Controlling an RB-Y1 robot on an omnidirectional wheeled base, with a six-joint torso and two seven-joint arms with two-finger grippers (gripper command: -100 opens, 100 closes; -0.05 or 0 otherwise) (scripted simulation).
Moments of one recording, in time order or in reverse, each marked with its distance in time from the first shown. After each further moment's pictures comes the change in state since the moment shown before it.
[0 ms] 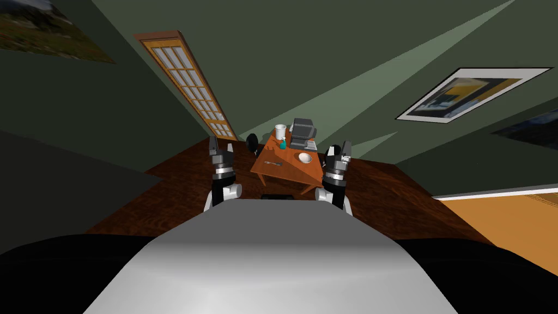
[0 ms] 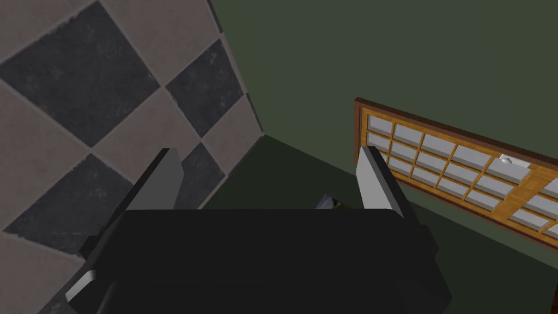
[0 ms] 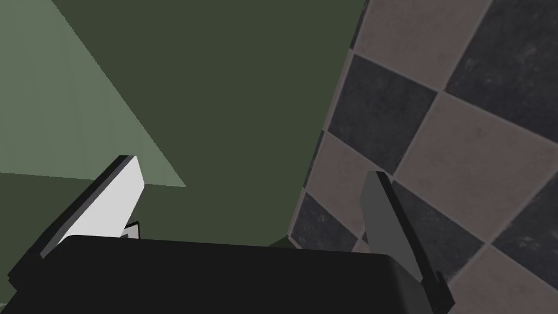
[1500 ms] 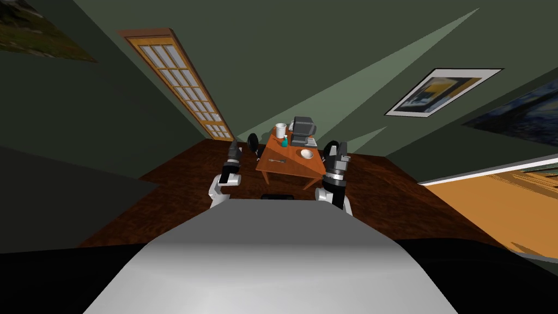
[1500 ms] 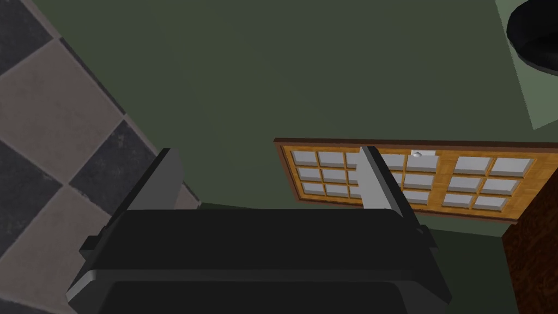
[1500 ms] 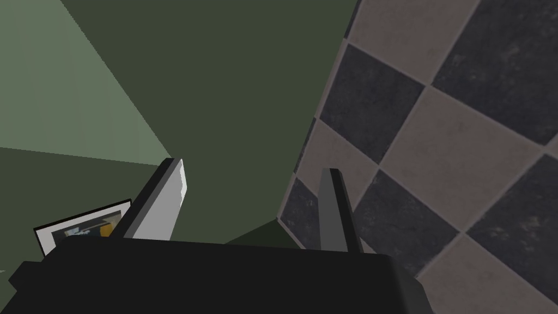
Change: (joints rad) left arm -0.285 0.223 0.055 0.345 -0.021 0.286 -0.001; right arm 0.000 0.000 0.000 0.000 0.000 0.000 0.000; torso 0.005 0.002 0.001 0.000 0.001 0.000
